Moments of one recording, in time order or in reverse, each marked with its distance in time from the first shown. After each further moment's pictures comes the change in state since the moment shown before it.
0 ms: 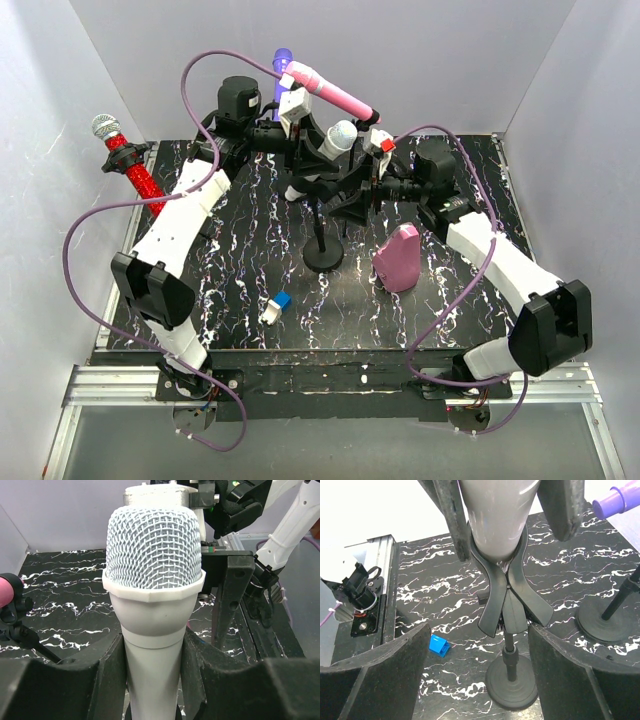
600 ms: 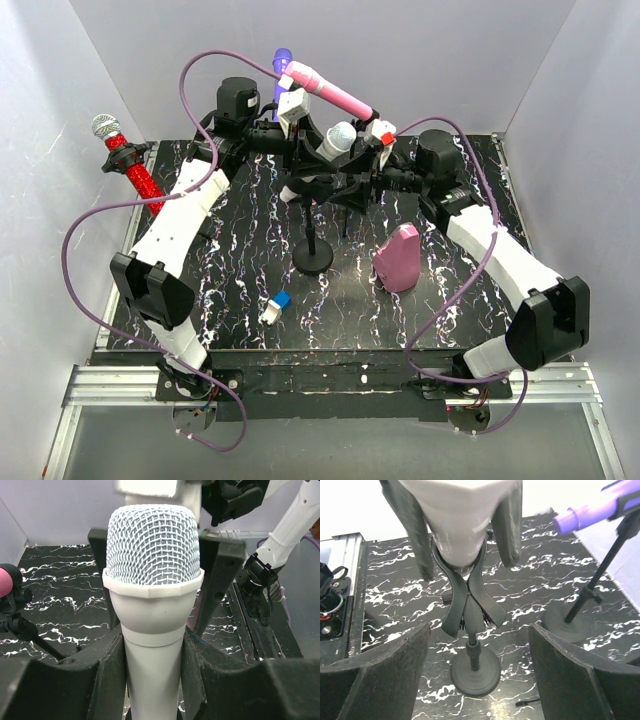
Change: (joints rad) left arm 0.011 0.000 -0.003 -0.032 0.000 0.015; right arm -0.017 0.048 0.078 -0.027 0.045 -0.095
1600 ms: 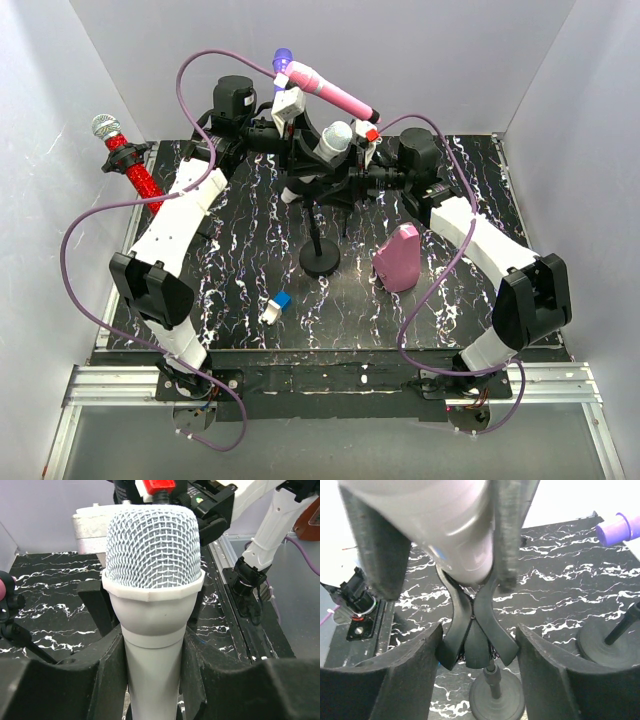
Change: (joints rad) left arm 0.012 0.000 0.000 0.018 0.061 -0.015; right arm 0.039 0.107 0.042 0.101 -0.099 0.104
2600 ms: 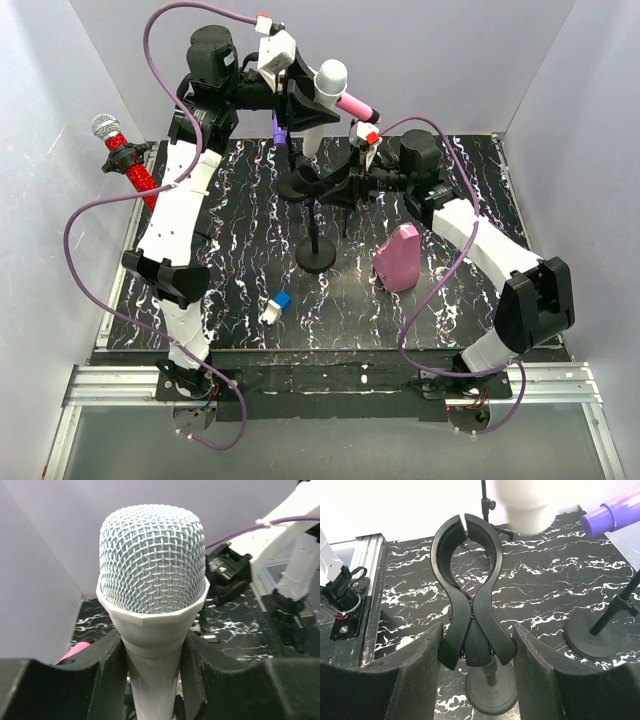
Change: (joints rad) left arm 0.000 0.196 0.574 -0.044 -0.039 -0.125; right arm -0.006 -0.018 -0.017 -0.034 0.054 -0.054
